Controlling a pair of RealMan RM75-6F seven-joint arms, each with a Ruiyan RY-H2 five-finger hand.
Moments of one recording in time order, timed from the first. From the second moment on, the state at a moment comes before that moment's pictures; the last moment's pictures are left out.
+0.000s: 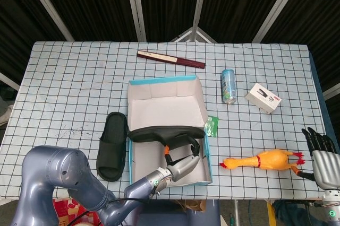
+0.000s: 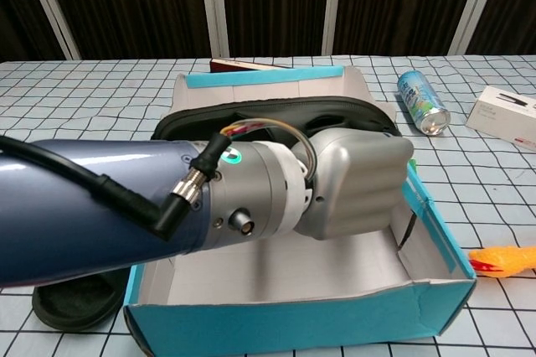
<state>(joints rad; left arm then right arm) -1.68 -1.74 0.18 -1.85 0.59 1.21 1.92 0.05 -1.09 0.06 -1.62 -1.39 1.41 -0.03</state>
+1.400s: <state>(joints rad) -1.63 -1.77 0.18 -1.75 0.61 1.14 1.82 0.05 -1.09 0.07 -1.62 -1.39 1.41 -0.03</state>
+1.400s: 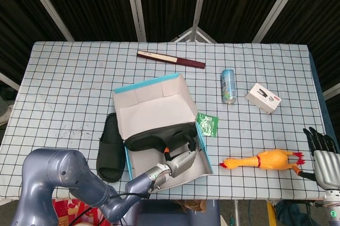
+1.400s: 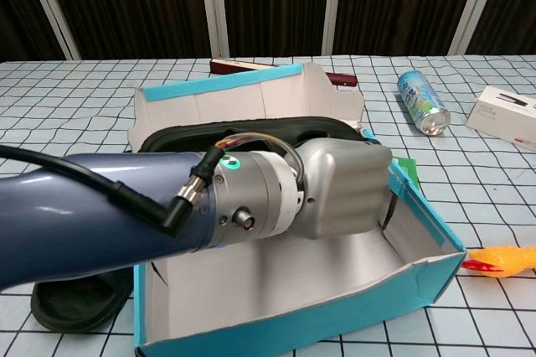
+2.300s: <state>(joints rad) -1.61 -1.77 0.19 -1.71 0.68 1.14 1.83 0.05 -1.09 0.07 -1.63 -1.39 1.41 -0.03</state>
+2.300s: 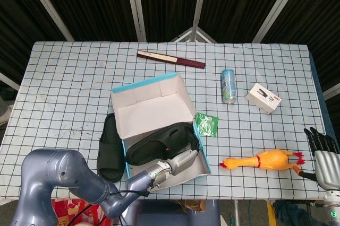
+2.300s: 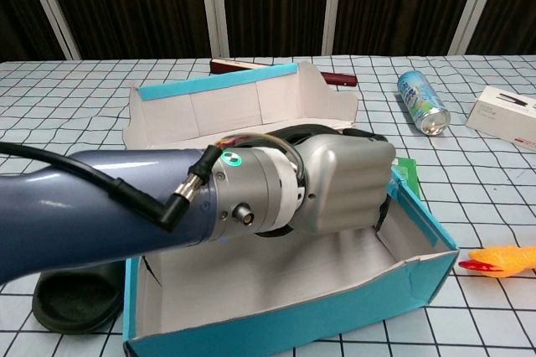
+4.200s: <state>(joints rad) -1.62 -1.66 0.24 -1.78 0.77 1.12 1.92 0.05 -1.08 0.06 -1.64 -1.38 1.40 -0.03</state>
